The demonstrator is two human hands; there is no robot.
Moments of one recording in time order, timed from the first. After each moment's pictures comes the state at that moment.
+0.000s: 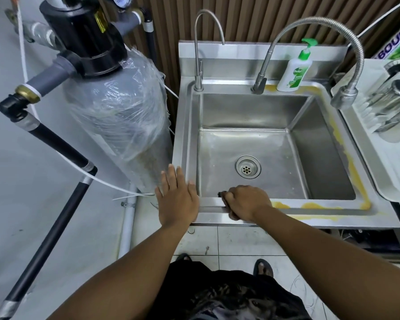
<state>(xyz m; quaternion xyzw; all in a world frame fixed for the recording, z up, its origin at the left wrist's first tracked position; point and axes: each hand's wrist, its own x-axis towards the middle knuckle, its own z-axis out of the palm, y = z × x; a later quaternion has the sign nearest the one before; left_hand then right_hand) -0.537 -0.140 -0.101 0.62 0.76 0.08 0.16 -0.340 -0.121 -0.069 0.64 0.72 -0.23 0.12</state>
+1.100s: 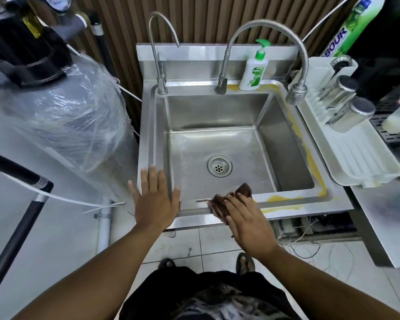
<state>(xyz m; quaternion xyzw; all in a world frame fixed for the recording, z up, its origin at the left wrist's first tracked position) -0.521 -0.130 -0.096 0.72 0.69 0.00 0.10 -0.258 -0.214 -0.110 0.60 0.80 -0.03 -0.08</state>
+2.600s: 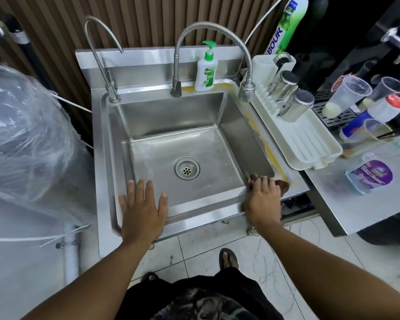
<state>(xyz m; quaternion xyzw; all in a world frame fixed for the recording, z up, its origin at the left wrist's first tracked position) -0.477 -0.125 -0.104 0.76 0.63 0.07 0.15 -0.181 -0.197 -0.079 0.86 0.50 -0.06 0.06</state>
